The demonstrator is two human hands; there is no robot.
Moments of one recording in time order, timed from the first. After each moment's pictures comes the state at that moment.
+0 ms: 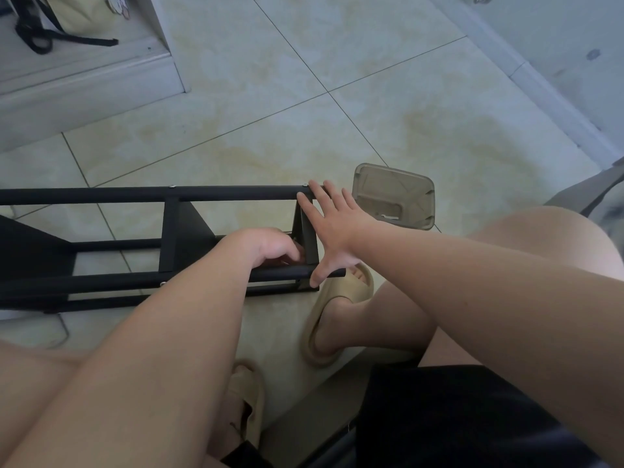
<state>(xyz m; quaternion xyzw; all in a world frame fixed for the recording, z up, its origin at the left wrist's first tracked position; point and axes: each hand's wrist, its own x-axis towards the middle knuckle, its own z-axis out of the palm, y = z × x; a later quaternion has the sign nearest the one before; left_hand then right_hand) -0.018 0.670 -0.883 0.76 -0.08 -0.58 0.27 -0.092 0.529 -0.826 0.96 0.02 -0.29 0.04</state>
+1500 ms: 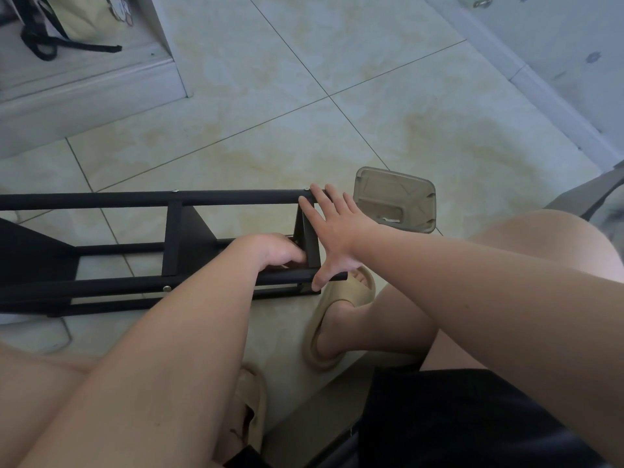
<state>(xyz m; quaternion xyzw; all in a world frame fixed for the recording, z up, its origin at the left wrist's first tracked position) -0.019 0.668 -0.882 0.78 -0.11 -0.57 0.23 -0.091 0.529 -0.826 0.96 0.02 -0.29 0.05</state>
